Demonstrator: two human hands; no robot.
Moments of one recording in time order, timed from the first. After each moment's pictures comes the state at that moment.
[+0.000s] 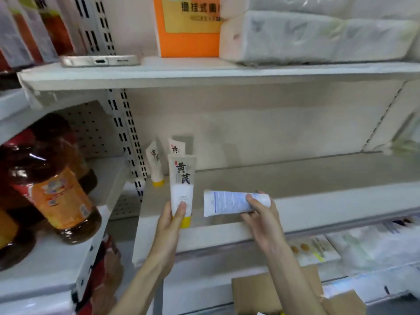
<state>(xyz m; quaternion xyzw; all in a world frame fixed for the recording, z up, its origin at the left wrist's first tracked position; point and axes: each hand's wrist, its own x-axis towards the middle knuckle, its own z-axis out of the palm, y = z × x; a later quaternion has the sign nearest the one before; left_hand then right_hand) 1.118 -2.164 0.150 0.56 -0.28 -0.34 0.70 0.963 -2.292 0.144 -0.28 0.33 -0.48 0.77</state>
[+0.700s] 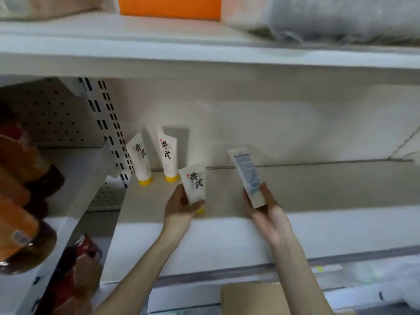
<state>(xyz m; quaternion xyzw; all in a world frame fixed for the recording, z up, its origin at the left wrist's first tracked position) 1.143 -2.278 0.111 0.66 -0.29 -0.29 0.63 0.977 -2.394 0.125 -0.10 0.24 -0.41 0.87</state>
